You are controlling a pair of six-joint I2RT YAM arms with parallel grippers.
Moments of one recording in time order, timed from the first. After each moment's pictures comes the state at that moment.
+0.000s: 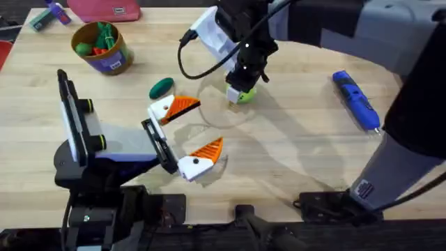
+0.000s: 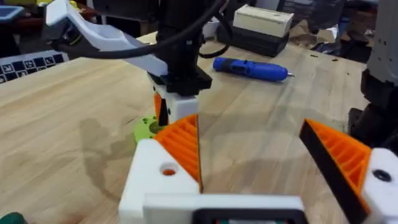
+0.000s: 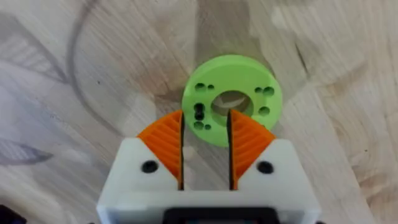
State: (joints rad) left arm 0.05 0.01 0.01 -0.11 1.09 0.00; right arm 0.62 2.00 1.57 -1.04 -0.03 -0.36
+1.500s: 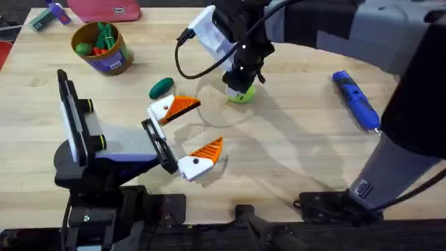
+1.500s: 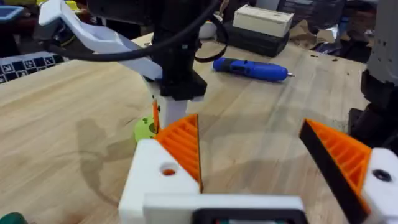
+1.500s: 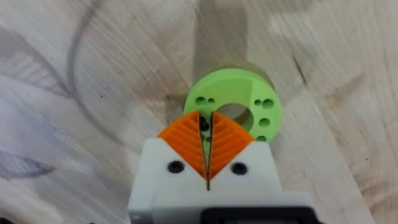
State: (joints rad) left arm 0.05 0.01 0.01 -0.11 1.09 0.00; right arm 0.63 2.01 1.58 -1.01 -0.03 -0.34
